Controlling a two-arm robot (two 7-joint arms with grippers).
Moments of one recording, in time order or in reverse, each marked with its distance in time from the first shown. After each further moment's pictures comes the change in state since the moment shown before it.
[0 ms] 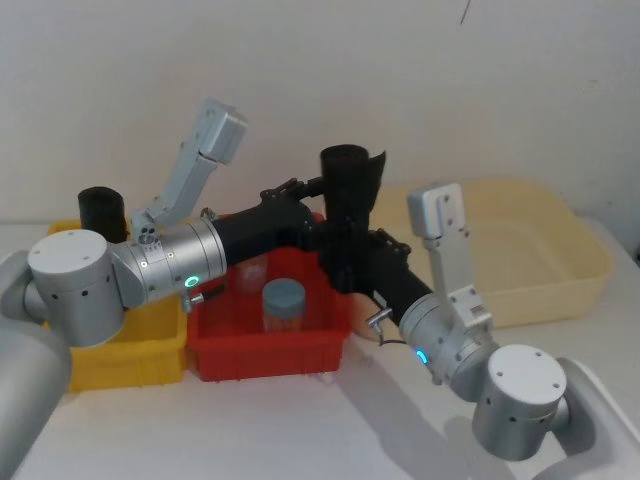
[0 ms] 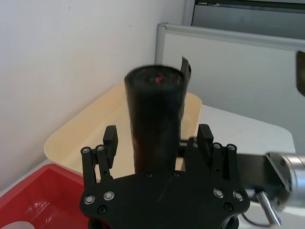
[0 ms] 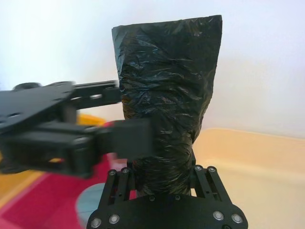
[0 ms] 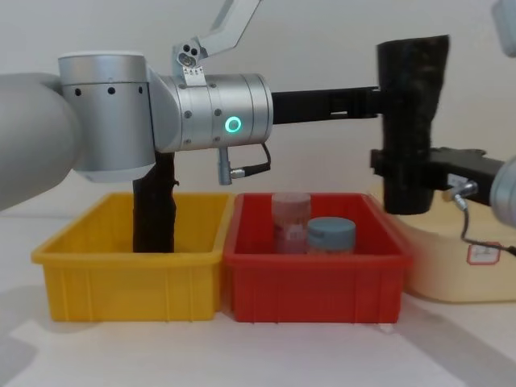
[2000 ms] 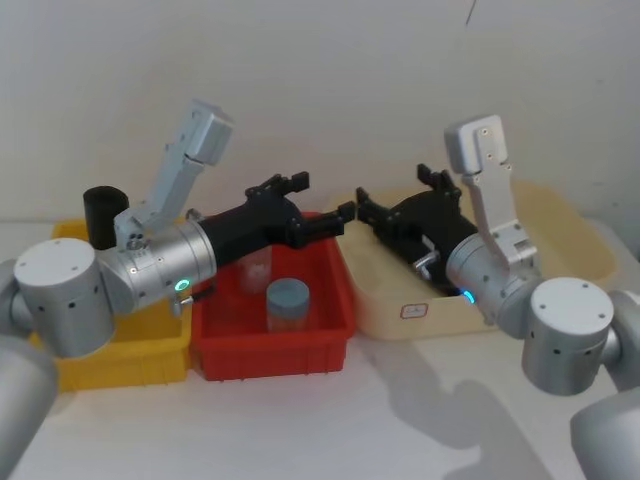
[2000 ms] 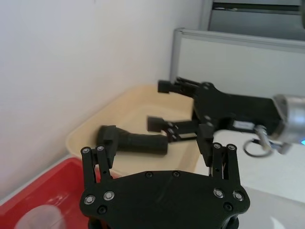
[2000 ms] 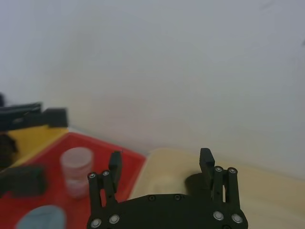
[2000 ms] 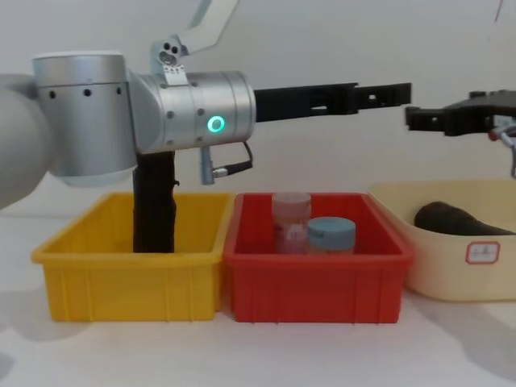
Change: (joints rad) left arm 0.053 0.039 -0.018 -0.096 0.005 0.001 0.079; right arm 0.102 0.061 0.046 -0.023 -0.086 0.116 0.011
